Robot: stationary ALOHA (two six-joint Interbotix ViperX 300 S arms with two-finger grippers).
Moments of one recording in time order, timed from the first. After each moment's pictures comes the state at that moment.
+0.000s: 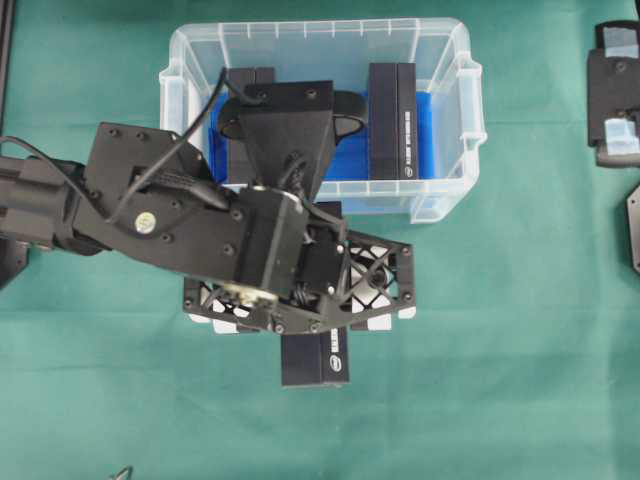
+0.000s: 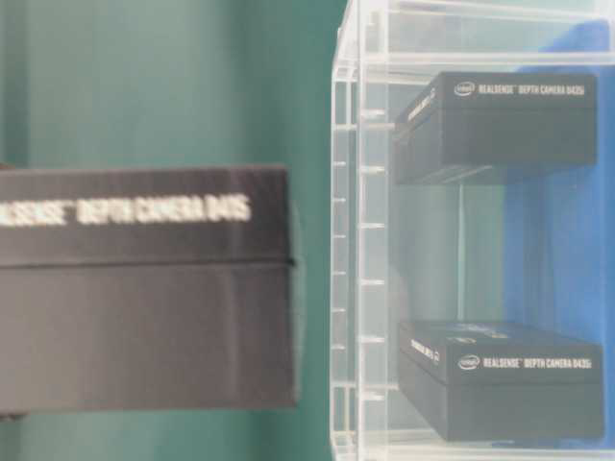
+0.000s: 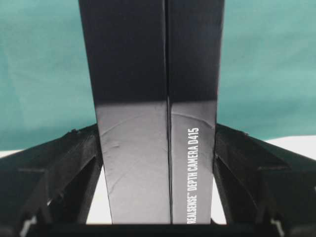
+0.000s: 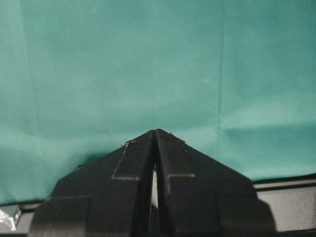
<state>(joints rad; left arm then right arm) -0.22 0.33 -0.65 0.05 1.72 -1.81 0.00 -0.60 0.43 -0.14 1.47 0.16</state>
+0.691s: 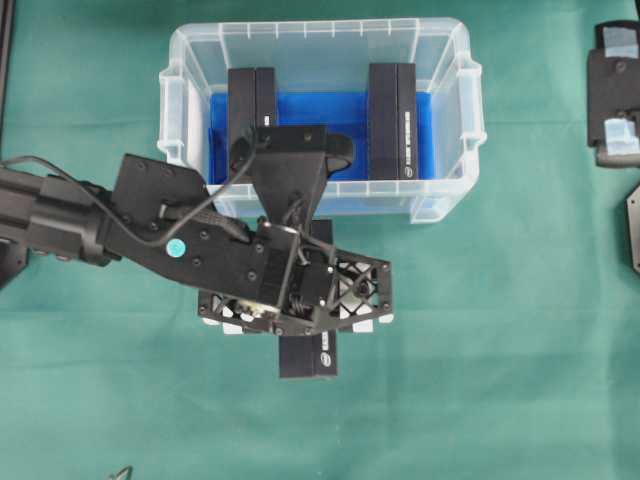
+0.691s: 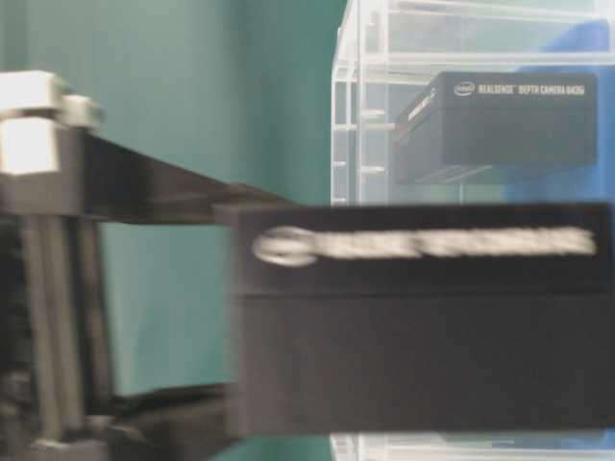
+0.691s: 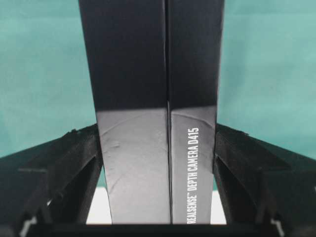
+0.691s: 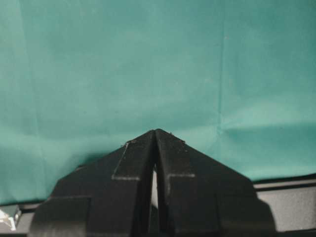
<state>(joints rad) -0.22 0.27 -0.28 0.06 1.43 -1.82 0.00 -0.60 0.43 -0.14 1.47 0.16</state>
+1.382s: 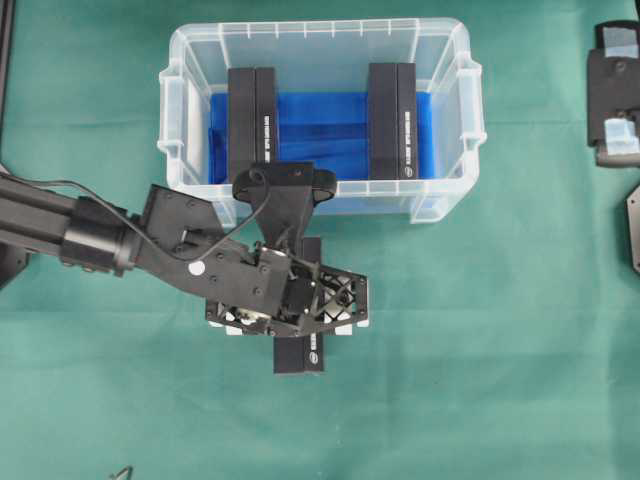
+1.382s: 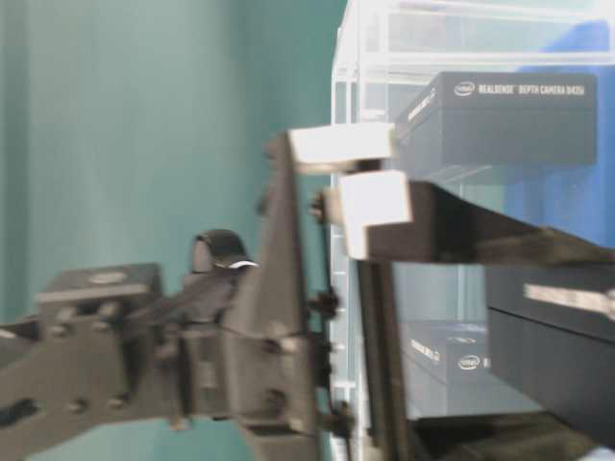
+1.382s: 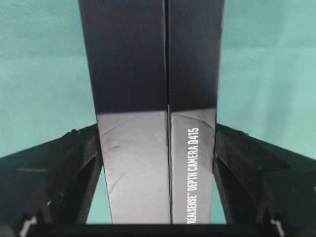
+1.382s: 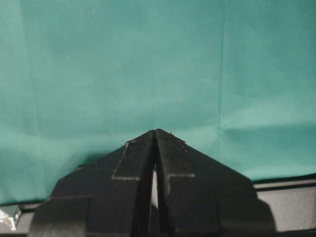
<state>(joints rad) -0.22 0.29 0.02 0.06 1.10 -1.82 0.00 -0.60 0.43 -0.14 1.48 0.16</state>
